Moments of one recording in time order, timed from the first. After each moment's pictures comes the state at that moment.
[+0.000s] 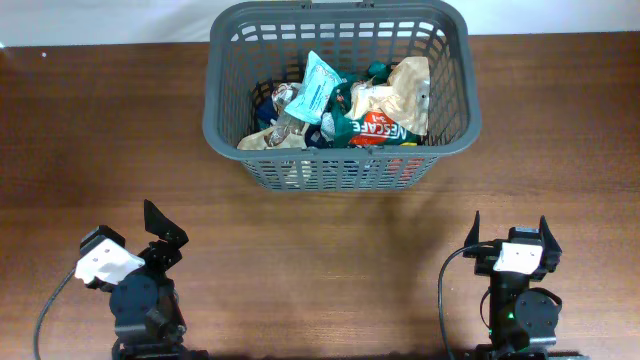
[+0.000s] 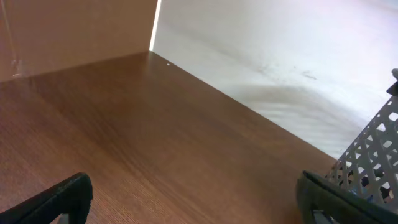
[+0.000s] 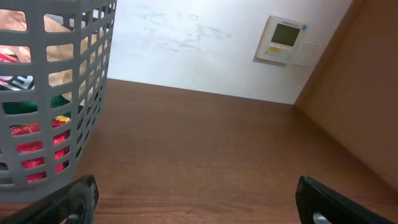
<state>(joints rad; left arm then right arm) 0.06 0.32 0.35 -0.22 -0.45 -0.41 0.02 0.01 0.02 -0.08 0.22 -0.21</state>
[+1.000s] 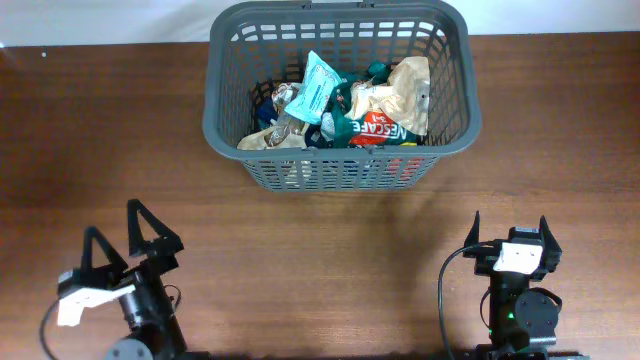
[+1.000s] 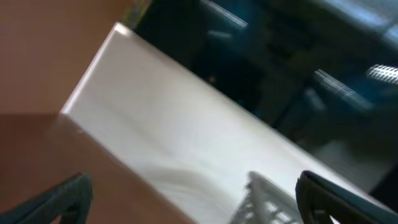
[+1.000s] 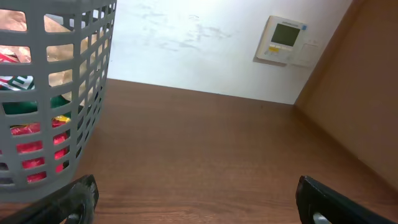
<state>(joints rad) -0.02 0.08 0.23 0.18 -0.40 -0.56 0.02 0.01 0.02 -0.08 0.22 -0.21</state>
